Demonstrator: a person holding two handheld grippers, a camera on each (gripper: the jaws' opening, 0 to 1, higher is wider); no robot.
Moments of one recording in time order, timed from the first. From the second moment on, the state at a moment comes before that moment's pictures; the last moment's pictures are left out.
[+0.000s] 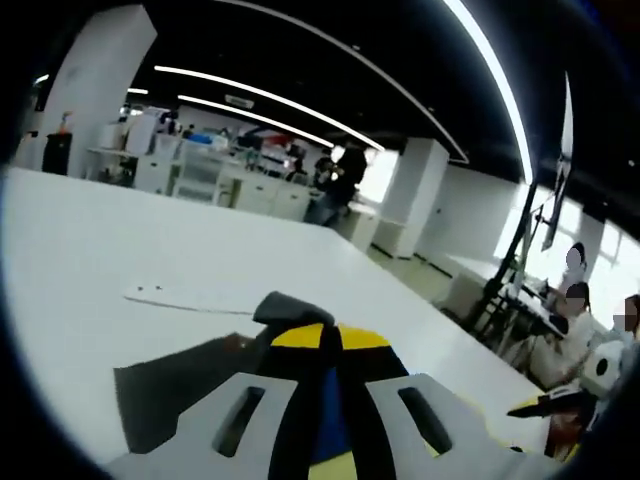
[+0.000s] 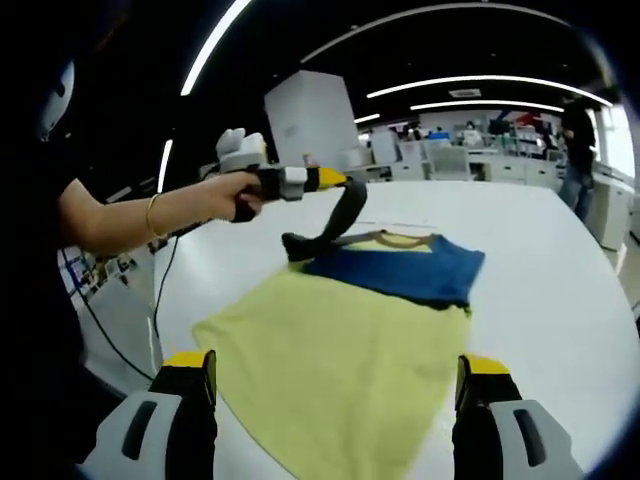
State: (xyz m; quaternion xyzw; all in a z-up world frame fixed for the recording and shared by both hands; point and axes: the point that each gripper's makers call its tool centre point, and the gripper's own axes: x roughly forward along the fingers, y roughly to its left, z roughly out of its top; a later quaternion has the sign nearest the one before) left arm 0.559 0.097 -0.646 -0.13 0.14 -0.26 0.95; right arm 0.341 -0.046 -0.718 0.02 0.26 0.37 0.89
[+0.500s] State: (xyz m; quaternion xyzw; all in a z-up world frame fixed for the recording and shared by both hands) left arm 0.564 0.049 -0.659 -0.11 0.16 -0.30 0.93; right arm 0.341 -0.051 -0.722 0.02 0.27 0.36 0.89
